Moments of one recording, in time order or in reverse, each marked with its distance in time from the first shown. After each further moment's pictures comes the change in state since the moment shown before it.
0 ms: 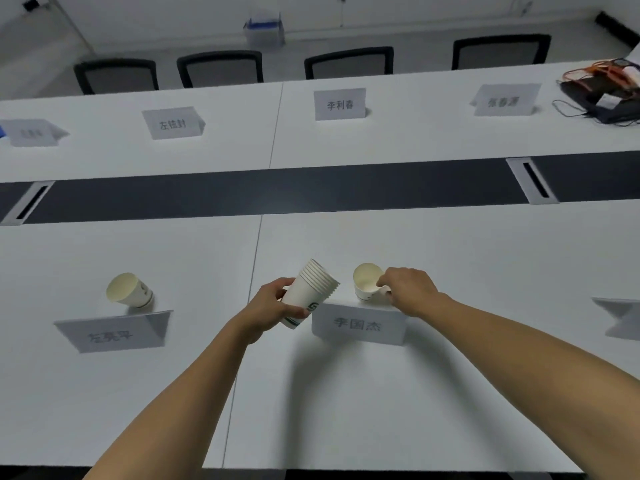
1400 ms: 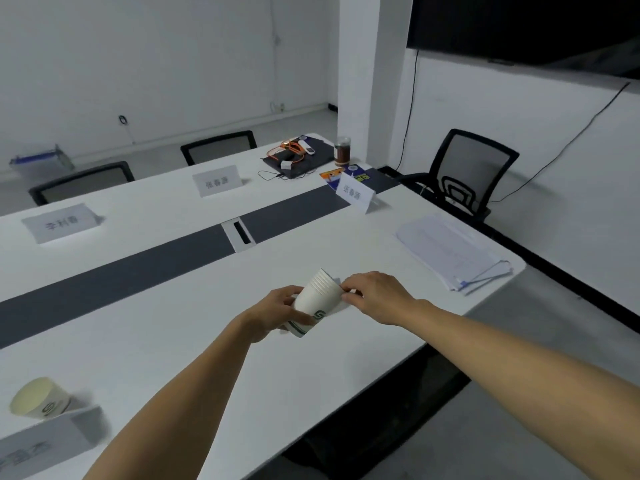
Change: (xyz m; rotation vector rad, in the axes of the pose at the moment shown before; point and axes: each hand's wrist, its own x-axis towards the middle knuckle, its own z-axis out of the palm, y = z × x) left_hand -0.038 0.258 0.611 0.357 -0.537 0.324; right_hand -0.452 0.452 -0.039 0.322 0.358 0.324
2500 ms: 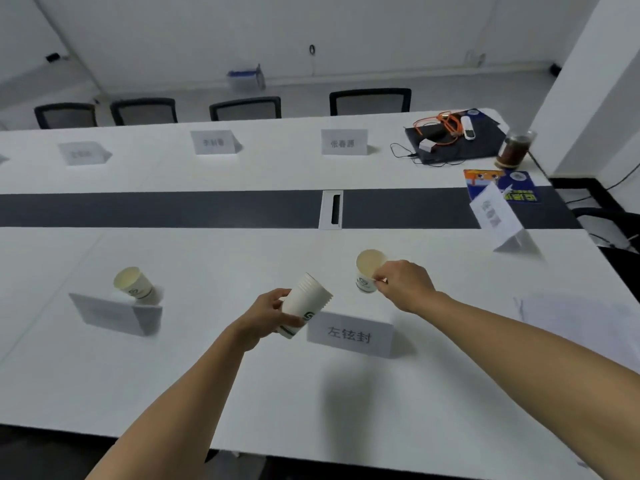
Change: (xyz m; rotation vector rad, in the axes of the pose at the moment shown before) left_hand 0.046 -0.018 -0.020 -0.395 0.609 -0.312; right_hand 0.245 0.086 0.017 -0.117 -0.169 -0.341
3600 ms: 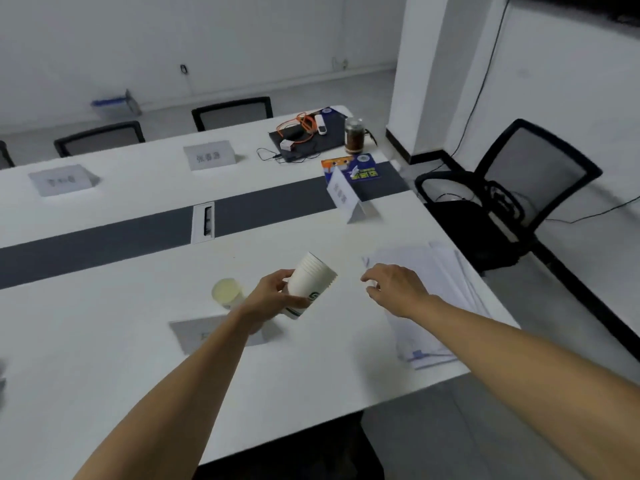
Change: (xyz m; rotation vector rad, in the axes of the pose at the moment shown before) left_hand -0.002 0.099 0.254 0.146 -0.230 0.198; right_hand -0.192 0.200 -0.030 0.052 0.020 0.235
